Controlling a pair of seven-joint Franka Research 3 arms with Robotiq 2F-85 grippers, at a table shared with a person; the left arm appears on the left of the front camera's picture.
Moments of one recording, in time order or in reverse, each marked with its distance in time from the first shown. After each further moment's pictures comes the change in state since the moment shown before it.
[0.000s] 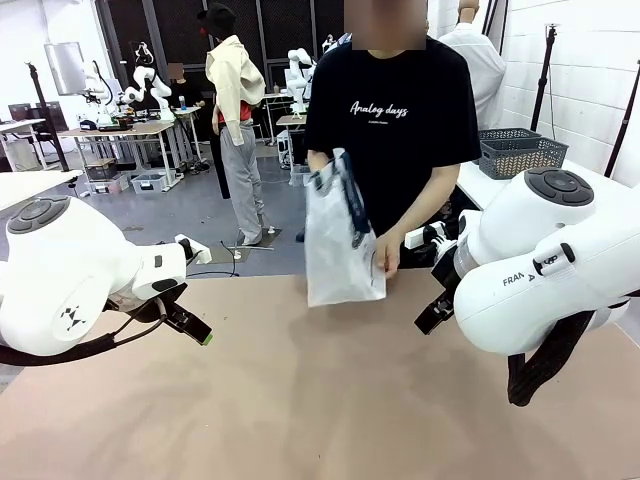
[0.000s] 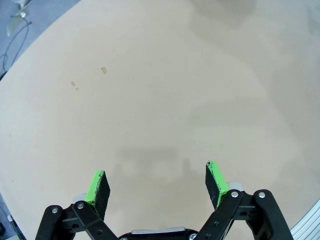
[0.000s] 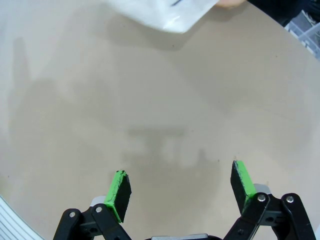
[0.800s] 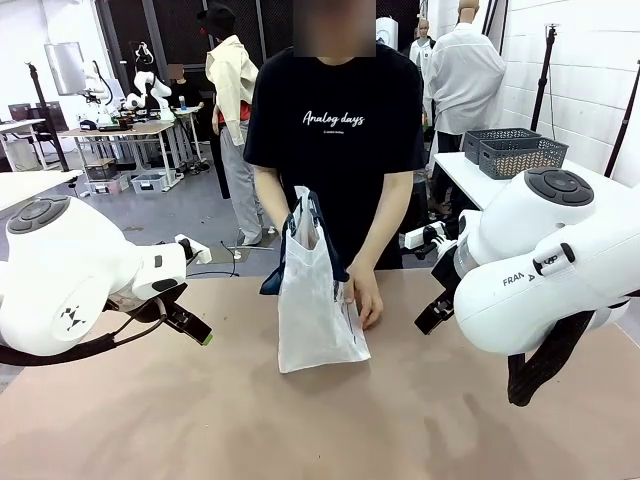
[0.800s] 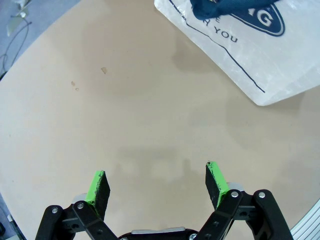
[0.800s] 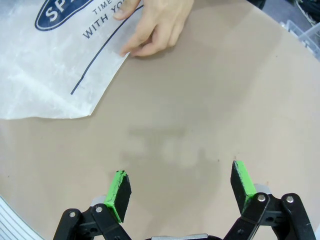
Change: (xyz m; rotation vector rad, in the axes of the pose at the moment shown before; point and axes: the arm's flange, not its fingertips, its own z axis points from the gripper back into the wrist) left arm 0.000 0.000 0.000 0.000 0.000 0.000; right arm 0.000 0.000 0.000 0.000 0.000 0.000
